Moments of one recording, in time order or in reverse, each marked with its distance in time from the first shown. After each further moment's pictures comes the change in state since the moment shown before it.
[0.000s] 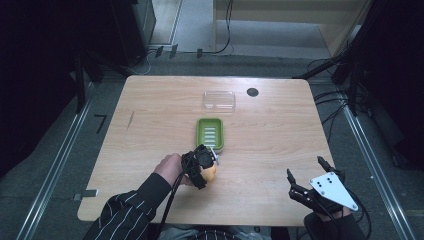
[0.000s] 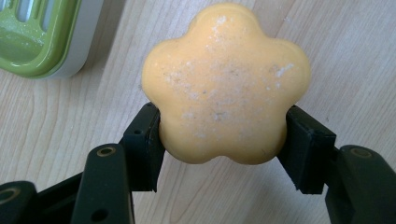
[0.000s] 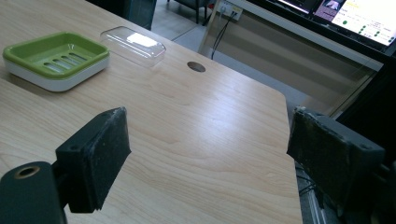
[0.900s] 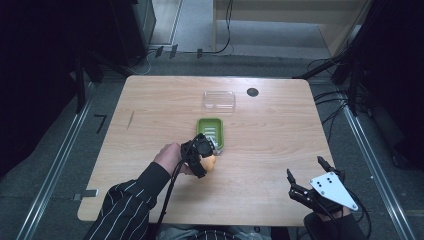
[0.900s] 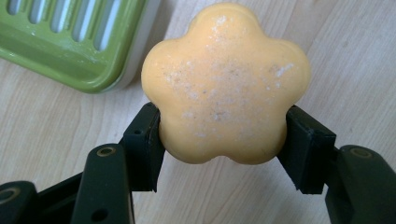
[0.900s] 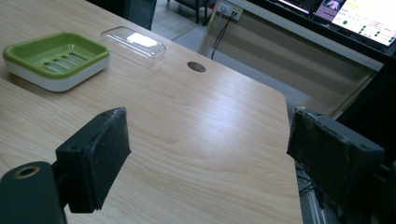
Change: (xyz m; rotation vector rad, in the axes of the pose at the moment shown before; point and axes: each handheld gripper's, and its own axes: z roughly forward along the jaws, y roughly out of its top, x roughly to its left) left arm 0.025 0.009 -0.011 -0.022 0.011 -0.009; right arm 0.000 0.000 0.000 0.001 0.001 0.001
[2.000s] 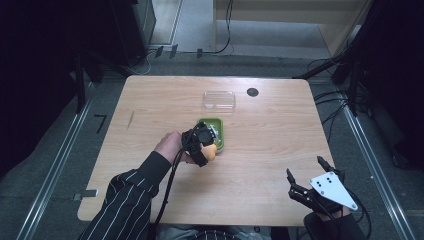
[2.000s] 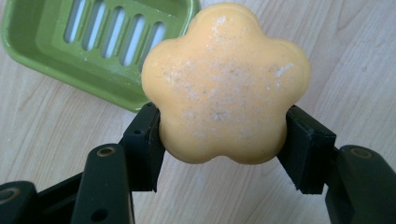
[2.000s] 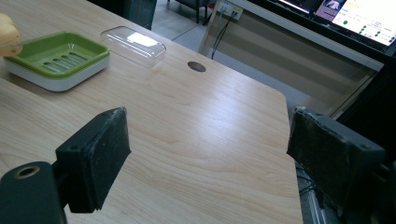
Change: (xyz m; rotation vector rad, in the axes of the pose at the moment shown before) left arm 0.022 0.013 -0.013 -0.024 0.021 -0.002; right arm 0.000 0.000 0.000 0.001 0.001 0.000
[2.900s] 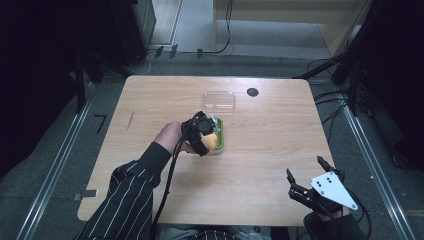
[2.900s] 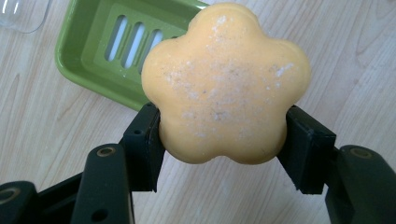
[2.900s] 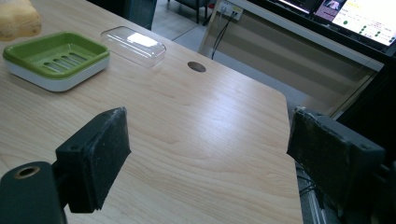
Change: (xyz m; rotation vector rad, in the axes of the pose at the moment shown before) left arm 0.022 0.010 -0.009 -0.030 0.006 -0.017; right arm 0.000 0.000 0.000 -0.002 0.001 -0.002
